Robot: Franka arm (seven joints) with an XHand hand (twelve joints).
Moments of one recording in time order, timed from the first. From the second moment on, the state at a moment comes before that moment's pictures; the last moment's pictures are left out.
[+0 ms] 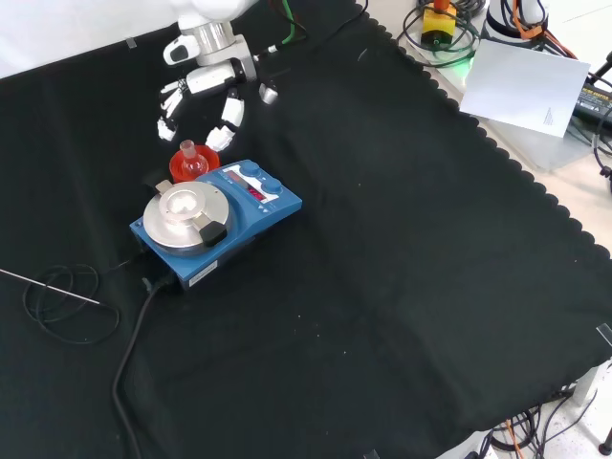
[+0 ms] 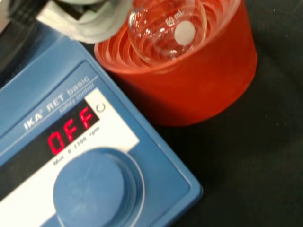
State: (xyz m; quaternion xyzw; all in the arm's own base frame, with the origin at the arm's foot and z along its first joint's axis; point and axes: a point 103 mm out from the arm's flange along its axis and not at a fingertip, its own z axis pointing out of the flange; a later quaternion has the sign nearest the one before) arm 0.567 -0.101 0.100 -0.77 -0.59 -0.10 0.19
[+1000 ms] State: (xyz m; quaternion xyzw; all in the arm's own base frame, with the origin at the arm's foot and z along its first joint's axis) arm 0.579 -0.098 0.085 -0.77 -0.59 -0.13 0.18
